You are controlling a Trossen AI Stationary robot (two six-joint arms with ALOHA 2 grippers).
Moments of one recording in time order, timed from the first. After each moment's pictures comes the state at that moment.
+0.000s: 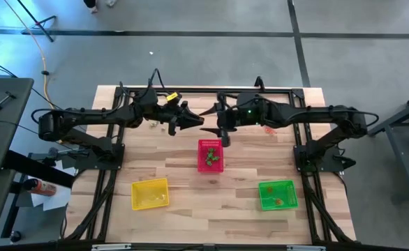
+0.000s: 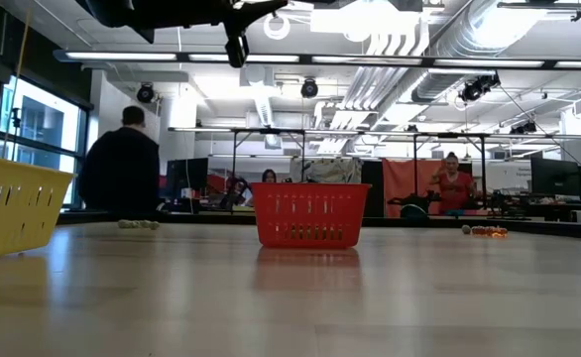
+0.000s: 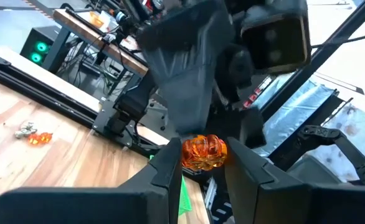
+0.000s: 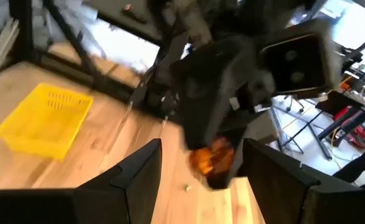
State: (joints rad) left arm 0.29 1.28 0.83 0.50 0.47 -0.65; right arm -0.08 1.48 1.31 -0.09 -0.09 -0.47
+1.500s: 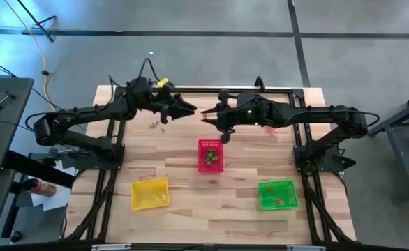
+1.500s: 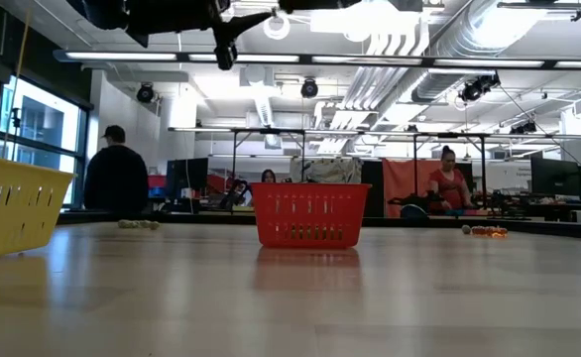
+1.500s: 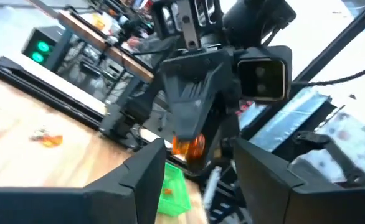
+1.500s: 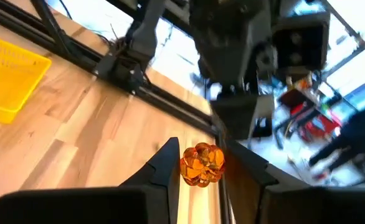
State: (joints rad) left arm 0.46 1.22 0.83 0.44 0.64 -0.67; right arm -0.09 1.47 1.31 -0.12 0.06 -0.61
